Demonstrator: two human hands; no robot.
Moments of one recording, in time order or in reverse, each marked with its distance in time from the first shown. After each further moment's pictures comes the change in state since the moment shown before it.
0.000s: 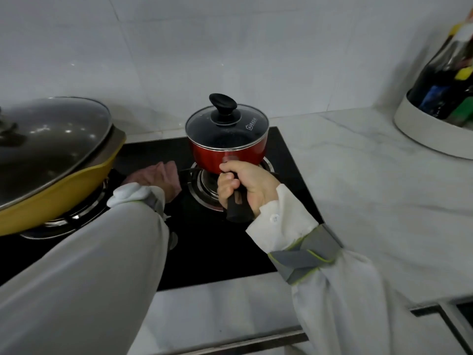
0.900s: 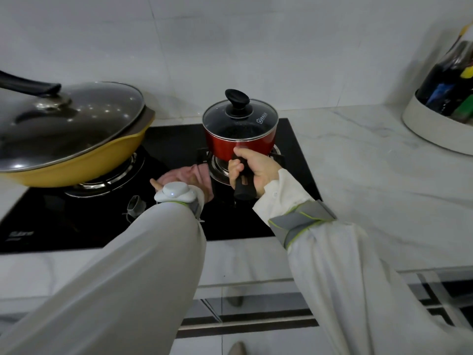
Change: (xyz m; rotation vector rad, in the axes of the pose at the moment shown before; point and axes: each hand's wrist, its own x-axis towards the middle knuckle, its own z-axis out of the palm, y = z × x) left_hand -0.114 0.057 -0.008 -0.098 -0.111 -0.250; right_hand -0.019 0.031 -0.005 0.061 0.005 -0.014
